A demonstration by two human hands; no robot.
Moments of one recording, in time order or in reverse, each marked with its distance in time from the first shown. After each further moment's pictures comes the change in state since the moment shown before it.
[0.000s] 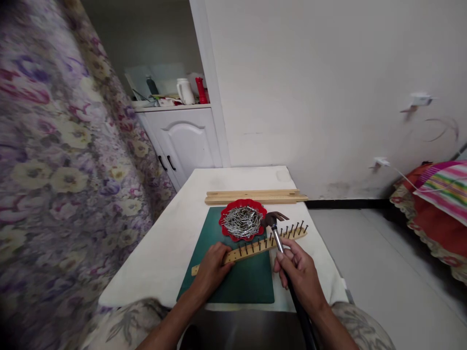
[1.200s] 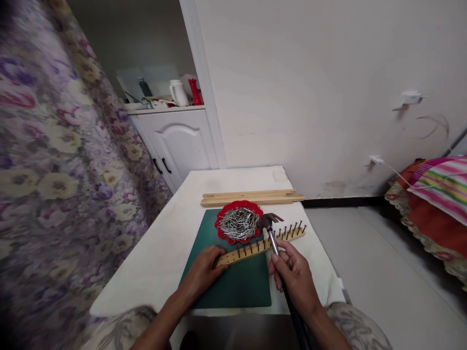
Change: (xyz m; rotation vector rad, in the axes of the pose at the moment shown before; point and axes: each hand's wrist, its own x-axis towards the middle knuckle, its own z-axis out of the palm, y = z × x) left_hand 0.004 -0.002 -0.023 -0.037 -0.106 0.010; right_hand 0.001 -0.001 0.002 0.015 0.012 -0.001
